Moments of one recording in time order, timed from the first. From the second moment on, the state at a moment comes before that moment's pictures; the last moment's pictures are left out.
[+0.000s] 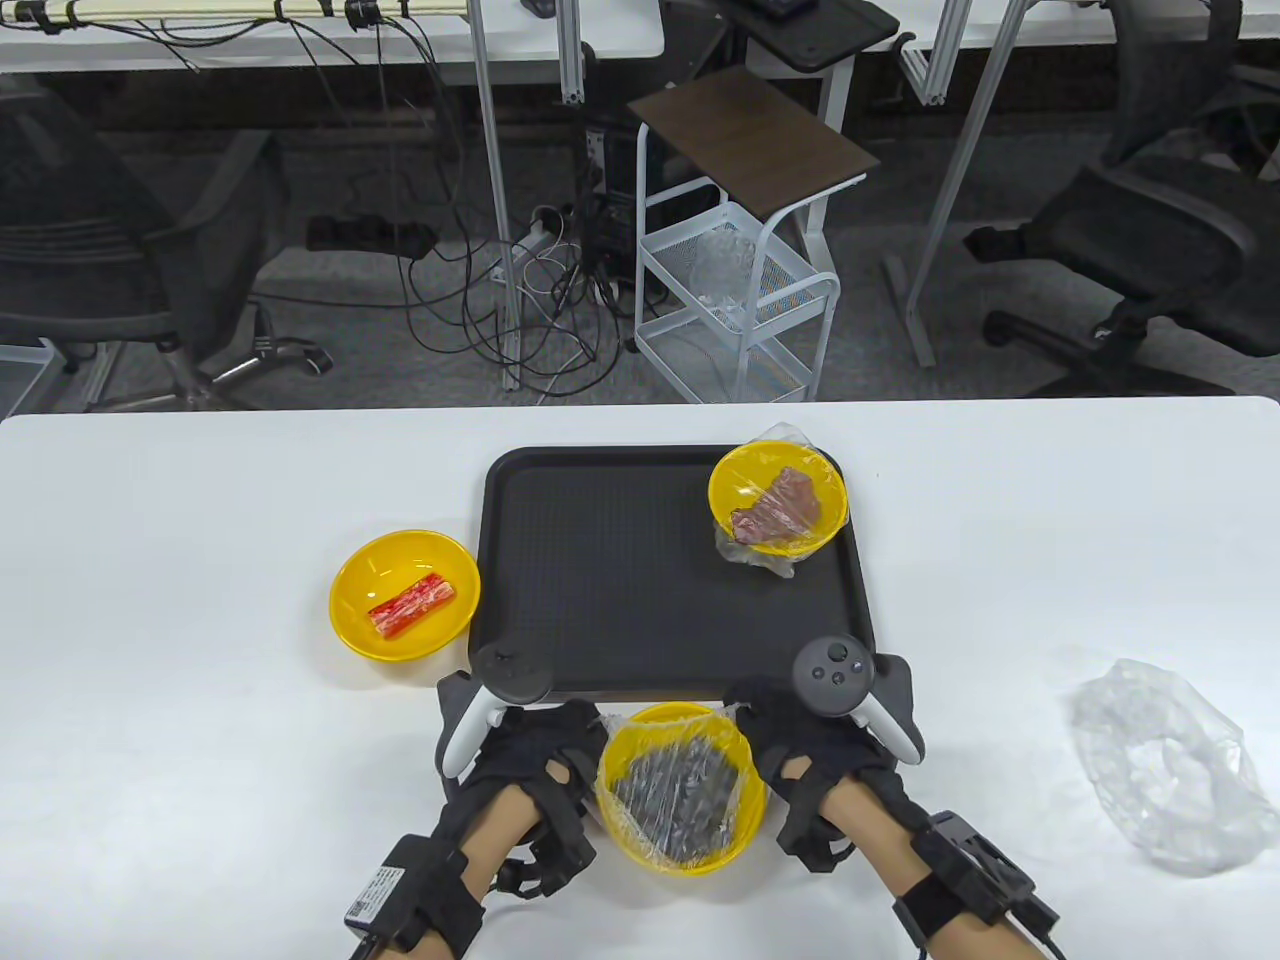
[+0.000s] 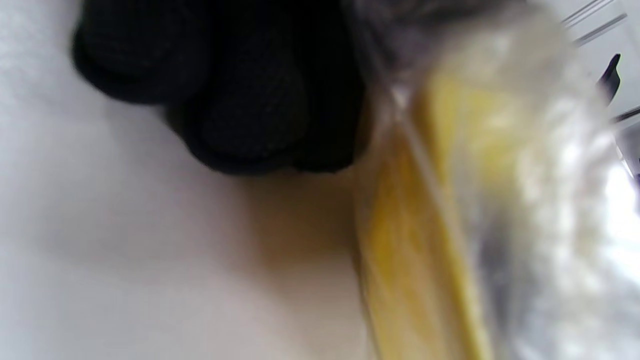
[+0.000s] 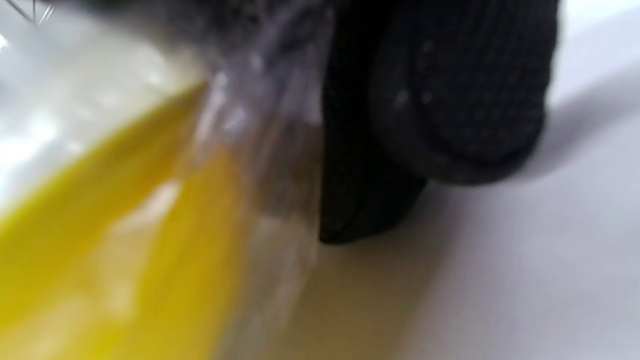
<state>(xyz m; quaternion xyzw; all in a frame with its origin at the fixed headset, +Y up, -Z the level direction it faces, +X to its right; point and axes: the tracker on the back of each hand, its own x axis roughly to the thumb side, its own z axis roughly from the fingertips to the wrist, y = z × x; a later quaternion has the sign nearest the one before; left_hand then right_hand) -0.138 -0.777 -0.310 -0.31 0.07 0.36 0.88 0.156 -0.762 -0.323 0.06 0.14 0.94 0.32</state>
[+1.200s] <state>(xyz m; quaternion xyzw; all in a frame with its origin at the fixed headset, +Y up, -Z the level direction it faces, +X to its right) -0.151 -0.765 -0.287 -0.25 0.07 0.28 0.92 0.194 -0.753 -0.296 -0.06 0.10 0.96 0.26</state>
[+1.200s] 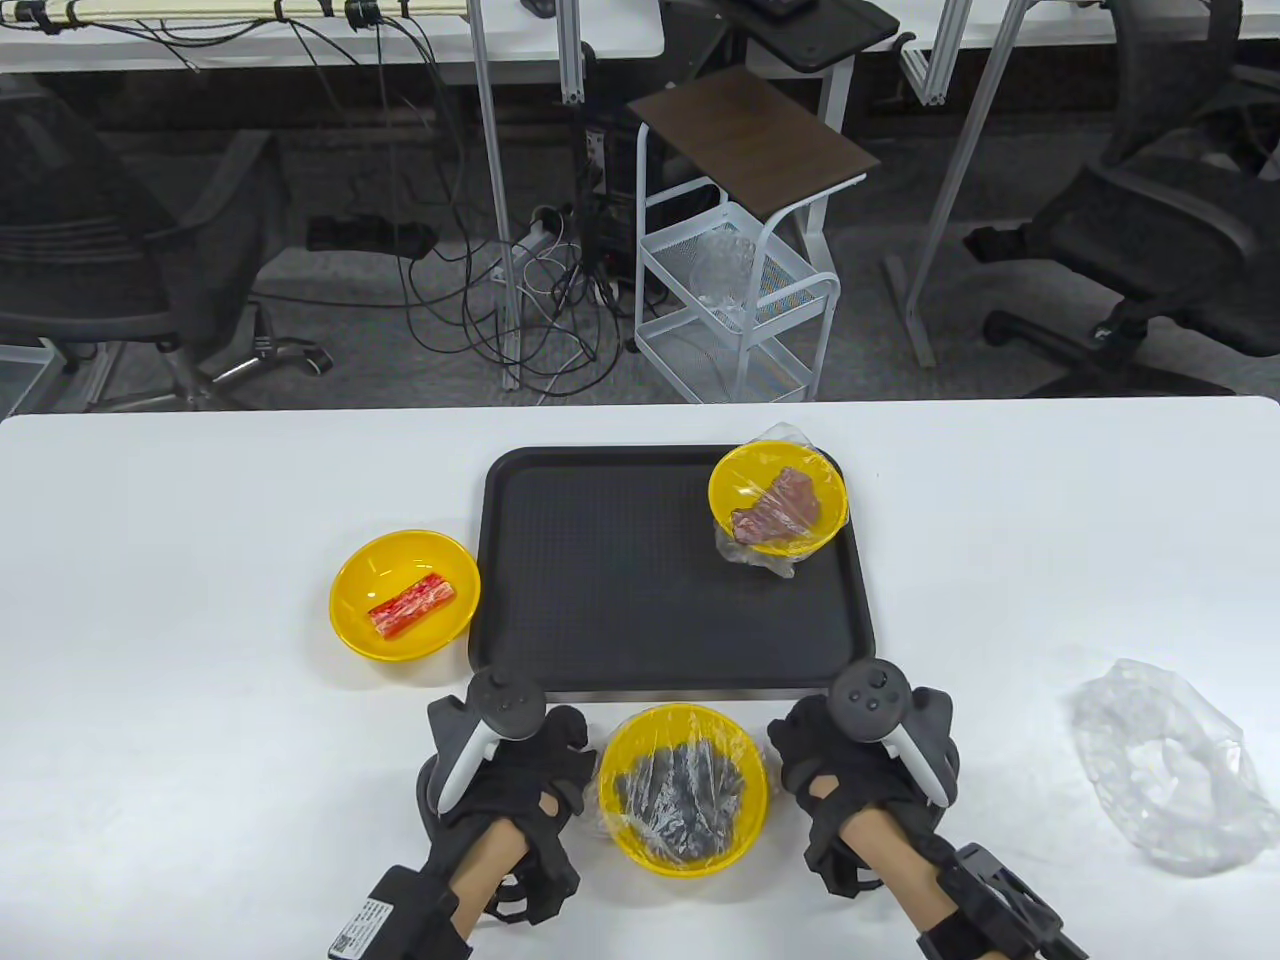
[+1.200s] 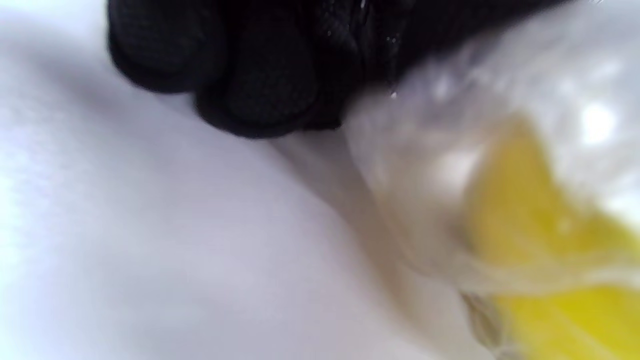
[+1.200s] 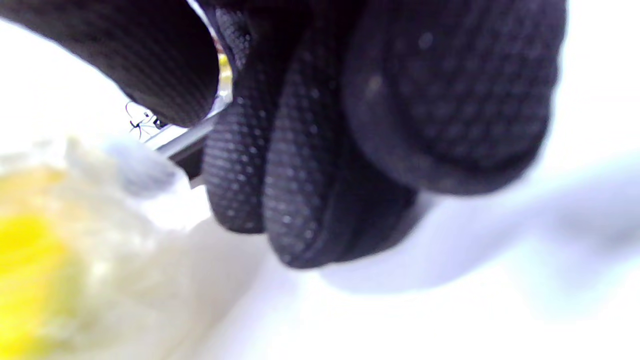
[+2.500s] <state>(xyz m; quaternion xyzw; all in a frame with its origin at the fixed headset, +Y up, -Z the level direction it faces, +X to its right) -0.162 -0.723 -0.382 -0.12 0.19 0.39 0.89 0.224 -0.745 -0.273 0.00 0.08 0.98 0.16</state>
